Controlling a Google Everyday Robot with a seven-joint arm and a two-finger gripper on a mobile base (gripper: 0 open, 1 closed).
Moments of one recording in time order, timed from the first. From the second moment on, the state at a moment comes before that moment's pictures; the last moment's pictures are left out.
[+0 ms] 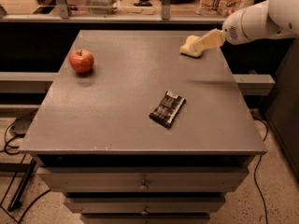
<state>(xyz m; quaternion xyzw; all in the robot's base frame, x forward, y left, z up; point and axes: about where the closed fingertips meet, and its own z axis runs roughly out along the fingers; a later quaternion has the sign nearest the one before) 0.737 -0.193 0.940 -0.32 0.81 0.06 0.48</state>
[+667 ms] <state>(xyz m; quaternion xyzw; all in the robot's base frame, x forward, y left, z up) 0.752 -0.176 0.930 -0.34 0.81 0.07 0.48</state>
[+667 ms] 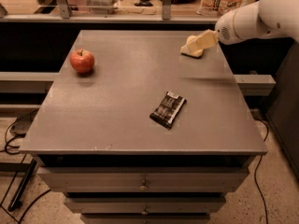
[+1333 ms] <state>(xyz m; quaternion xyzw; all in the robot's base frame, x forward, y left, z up) 0.793 -0.158 0.890 -0.34 0.82 0.06 0.47</state>
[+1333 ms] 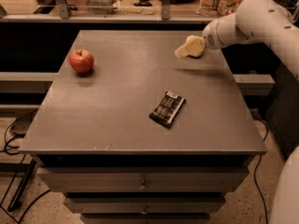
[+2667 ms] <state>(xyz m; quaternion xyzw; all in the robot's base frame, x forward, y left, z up) 0.841 -0.167 0.850 -0.29 0.85 0.08 0.44</state>
